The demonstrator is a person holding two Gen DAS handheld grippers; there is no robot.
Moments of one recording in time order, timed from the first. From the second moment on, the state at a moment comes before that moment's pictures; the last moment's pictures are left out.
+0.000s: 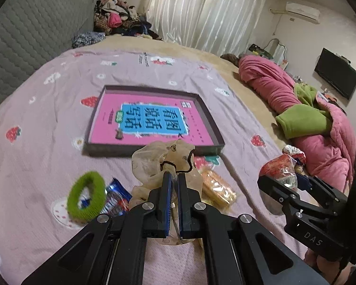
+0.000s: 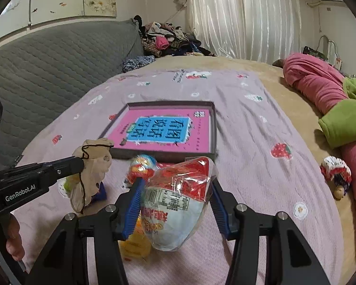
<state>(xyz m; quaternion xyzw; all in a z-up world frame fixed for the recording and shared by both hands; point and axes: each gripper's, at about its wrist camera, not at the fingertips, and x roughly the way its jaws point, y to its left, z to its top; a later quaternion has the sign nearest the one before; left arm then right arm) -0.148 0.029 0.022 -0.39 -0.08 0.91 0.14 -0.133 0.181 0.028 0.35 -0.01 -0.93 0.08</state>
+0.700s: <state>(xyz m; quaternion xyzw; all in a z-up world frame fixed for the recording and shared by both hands) -0.248 -0.002 0.099 -0.34 -0.06 0.93 0.12 -0.218 0.147 0.115 0.30 0.01 -0.95 0.10</state>
